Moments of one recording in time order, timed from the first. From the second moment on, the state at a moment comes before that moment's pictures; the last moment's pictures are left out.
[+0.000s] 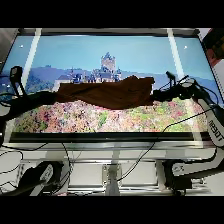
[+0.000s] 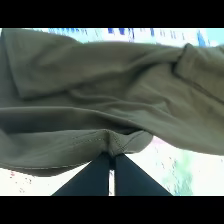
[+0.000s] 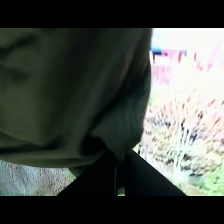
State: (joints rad) left arm 0.21 -0.82 0.73 0.92 -0.84 -1.08; right arm -0.16 -1.58 1.12 -0.95 1.02 1.13
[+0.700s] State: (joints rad) left arm 0.43 -0.80 0.81 0.86 -0.77 -1.10; right arm -0.45 -1.22 1.36 -1.18 1.27 1.18
